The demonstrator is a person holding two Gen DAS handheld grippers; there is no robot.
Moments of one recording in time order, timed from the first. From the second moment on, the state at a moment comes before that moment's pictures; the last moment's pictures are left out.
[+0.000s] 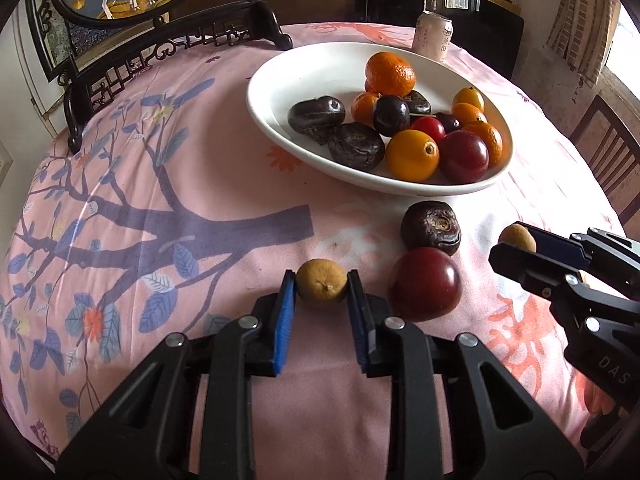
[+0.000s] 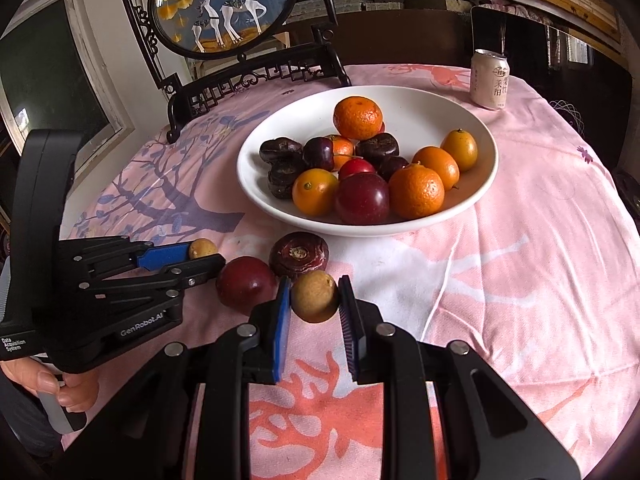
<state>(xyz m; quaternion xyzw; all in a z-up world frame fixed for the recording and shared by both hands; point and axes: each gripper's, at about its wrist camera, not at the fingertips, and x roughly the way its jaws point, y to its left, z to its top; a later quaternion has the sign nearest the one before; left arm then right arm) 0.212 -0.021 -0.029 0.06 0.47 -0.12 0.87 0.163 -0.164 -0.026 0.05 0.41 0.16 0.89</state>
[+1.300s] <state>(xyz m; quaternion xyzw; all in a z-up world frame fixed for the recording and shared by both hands) 0.325 -0.064 0.018 0.01 0.43 -0.11 0.90 0.259 -0.185 -0.003 0.01 0.37 0.11 0.92</state>
